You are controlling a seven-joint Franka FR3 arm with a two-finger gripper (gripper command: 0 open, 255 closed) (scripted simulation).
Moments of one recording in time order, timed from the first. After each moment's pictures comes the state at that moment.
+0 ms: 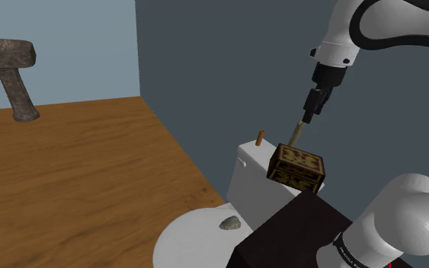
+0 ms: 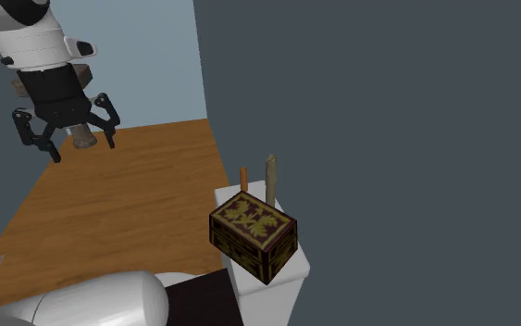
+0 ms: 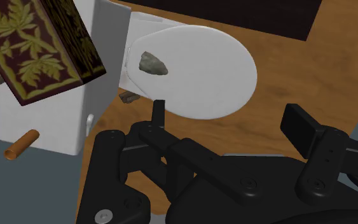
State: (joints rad) arm 0.02 -0.75 -0.01 -2.36 -0.05 1.55 -0.14
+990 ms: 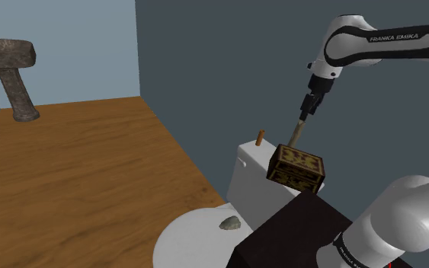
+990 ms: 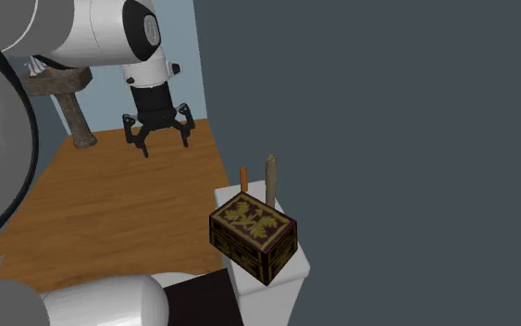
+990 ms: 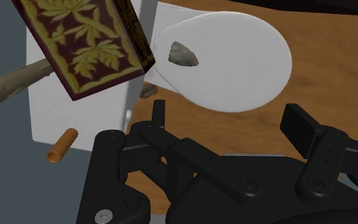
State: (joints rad) arm -0.07 -0.49 -0.25 -2.32 -0.16 1.80 -0.37
